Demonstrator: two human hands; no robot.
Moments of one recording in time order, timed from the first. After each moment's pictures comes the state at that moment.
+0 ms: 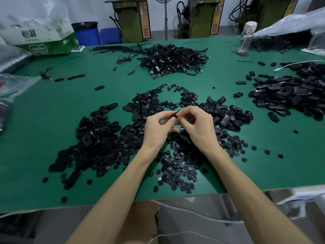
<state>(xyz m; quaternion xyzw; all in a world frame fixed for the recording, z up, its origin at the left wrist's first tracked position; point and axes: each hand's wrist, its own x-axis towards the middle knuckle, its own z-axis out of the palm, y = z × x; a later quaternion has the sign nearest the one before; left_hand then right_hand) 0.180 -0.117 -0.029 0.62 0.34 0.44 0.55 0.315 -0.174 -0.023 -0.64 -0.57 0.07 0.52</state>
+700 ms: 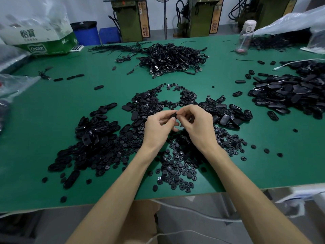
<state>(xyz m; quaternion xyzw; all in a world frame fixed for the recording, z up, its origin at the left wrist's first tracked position) 0.181 -0.118 -0.030 0.66 0.35 0.44 0.50 0.314 -0.176 -0.023 -0.65 -0.56 0.05 0.51</state>
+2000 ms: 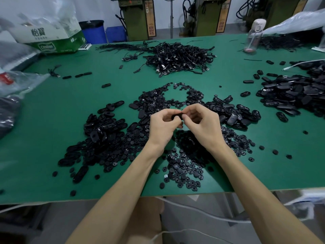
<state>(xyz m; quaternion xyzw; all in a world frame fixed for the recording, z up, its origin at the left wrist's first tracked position) 0.178 -0.120 -0.025 0.61 0.37 0.47 0.53 0.310 -0.178 -0.020 -0.61 -0.58 0.09 0.54</state>
